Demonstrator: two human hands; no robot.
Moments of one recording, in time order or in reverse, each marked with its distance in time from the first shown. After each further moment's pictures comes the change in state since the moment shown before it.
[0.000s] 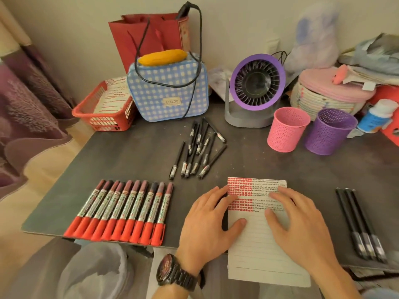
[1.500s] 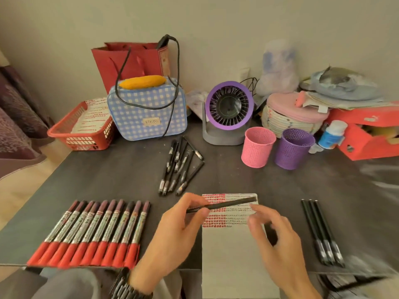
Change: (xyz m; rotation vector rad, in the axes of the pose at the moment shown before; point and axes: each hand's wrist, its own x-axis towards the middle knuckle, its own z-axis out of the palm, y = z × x) left_hand 0.004 0.027 -0.057 -0.704 0.072 -0.011; right_hand -0.019 -0.015 -0.028 0.581 0.126 0.100
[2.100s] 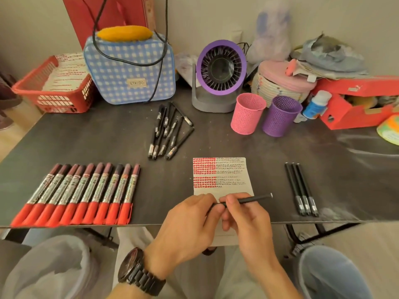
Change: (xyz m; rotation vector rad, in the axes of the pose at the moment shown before) left_hand -0.045 -0.011 0.034 0.372 -0.185 0.108; right_hand -0.052 -0.037 0.031 0.609 -0.074 0.238
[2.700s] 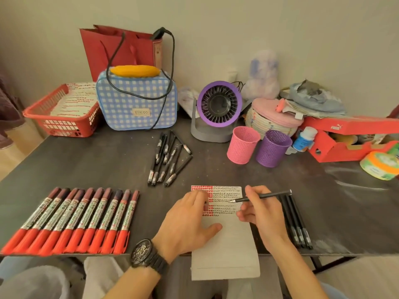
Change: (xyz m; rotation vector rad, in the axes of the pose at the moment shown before) left_hand 0.056 -0.033 -0.002 0.224 0.001 0.023; right_hand 0.084 -0.023 -0.041 -0.148 0.083 0.034
